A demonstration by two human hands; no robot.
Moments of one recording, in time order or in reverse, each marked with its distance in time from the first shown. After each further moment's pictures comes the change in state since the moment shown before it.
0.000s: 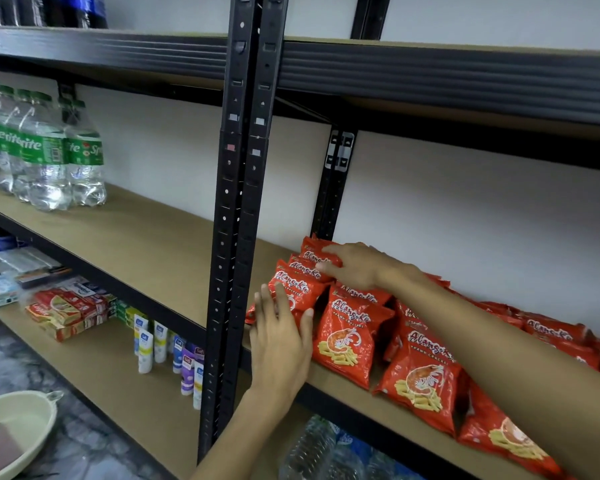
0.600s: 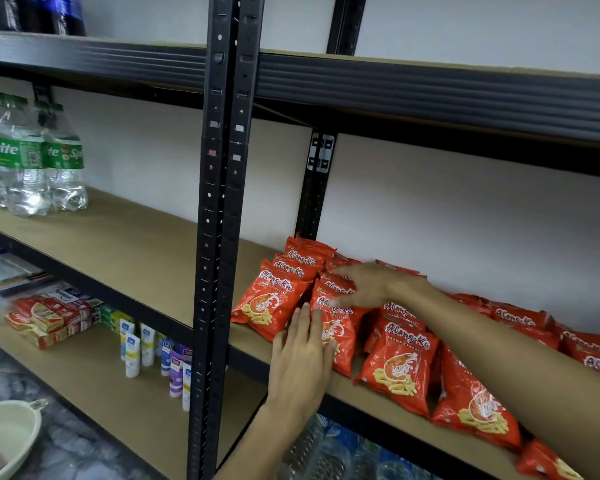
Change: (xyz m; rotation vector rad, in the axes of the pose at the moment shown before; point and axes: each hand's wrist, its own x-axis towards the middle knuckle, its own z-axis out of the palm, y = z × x) left_hand -0.034 0.023 0.027 0.221 -0.030 0.330; right_hand -0.032 0.043 0.010 -0.113 -0.191 0.043
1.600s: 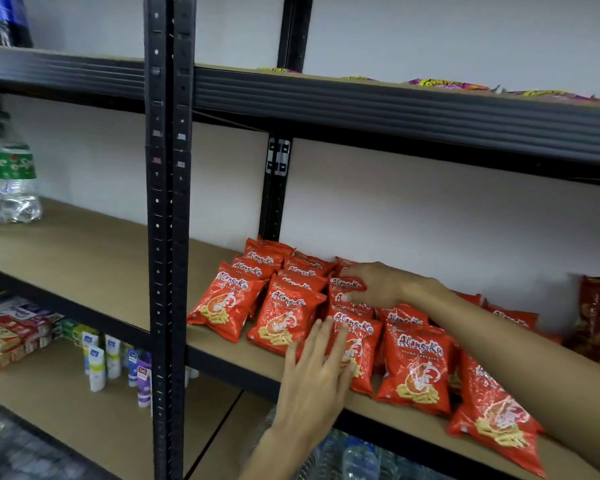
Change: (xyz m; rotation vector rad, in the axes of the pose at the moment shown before) left_hand -0.035 0.076 0.010 -0.069 0.040 0.269; right_hand -0.083 0.062 -0.006 0.028 0.081 0.034
